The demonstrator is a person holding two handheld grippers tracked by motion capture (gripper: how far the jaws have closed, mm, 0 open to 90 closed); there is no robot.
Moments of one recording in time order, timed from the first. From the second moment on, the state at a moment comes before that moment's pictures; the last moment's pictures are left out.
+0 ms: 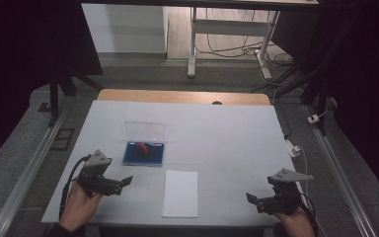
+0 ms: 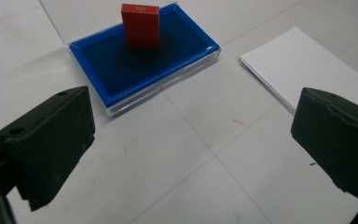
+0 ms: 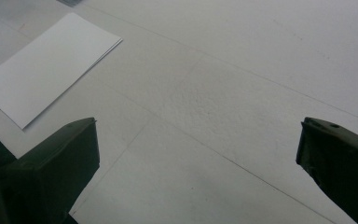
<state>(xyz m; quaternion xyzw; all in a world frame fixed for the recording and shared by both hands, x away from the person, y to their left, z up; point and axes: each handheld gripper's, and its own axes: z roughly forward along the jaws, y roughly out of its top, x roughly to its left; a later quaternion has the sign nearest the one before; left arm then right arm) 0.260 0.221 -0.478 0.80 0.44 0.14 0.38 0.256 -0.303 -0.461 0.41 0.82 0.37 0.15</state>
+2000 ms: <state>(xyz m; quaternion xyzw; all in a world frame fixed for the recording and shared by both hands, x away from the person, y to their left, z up) 0.372 0.181 -0.508 0.84 0.42 0.16 0.31 0.255 -0.302 -0.461 0.41 0.82 0.37 0.15</state>
